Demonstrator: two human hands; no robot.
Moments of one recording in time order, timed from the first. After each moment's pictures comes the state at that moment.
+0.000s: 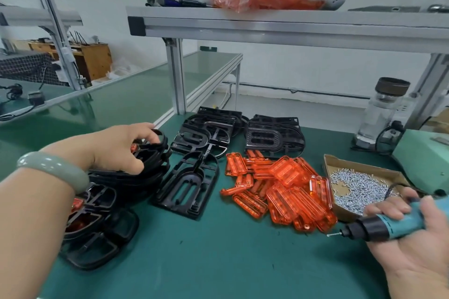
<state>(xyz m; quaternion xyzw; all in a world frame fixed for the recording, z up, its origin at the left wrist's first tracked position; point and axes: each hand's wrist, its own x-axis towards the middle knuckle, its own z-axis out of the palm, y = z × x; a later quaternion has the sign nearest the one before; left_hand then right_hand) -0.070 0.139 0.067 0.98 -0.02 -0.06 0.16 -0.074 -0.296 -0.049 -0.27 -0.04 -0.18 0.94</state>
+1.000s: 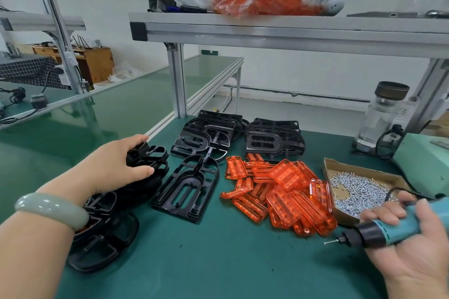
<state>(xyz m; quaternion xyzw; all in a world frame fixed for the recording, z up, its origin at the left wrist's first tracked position) -0.089 0.138 0.033 0.97 0.07 0.09 0.21 -0.073 -0.293 -0.052 -0.28 -0.03 -0.17 0.95</state>
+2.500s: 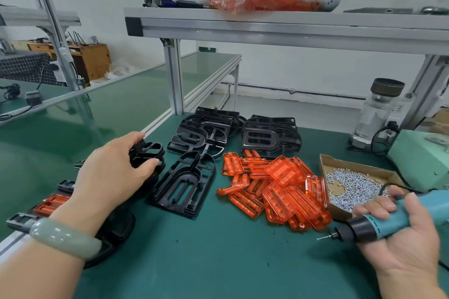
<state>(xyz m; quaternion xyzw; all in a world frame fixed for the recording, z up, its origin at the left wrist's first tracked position) -0.114 0.088 0.026 0.93 0.16 0.27 0.19 -0.071 -0.299 -0.052 -0.29 0.01 -0.17 0.94</state>
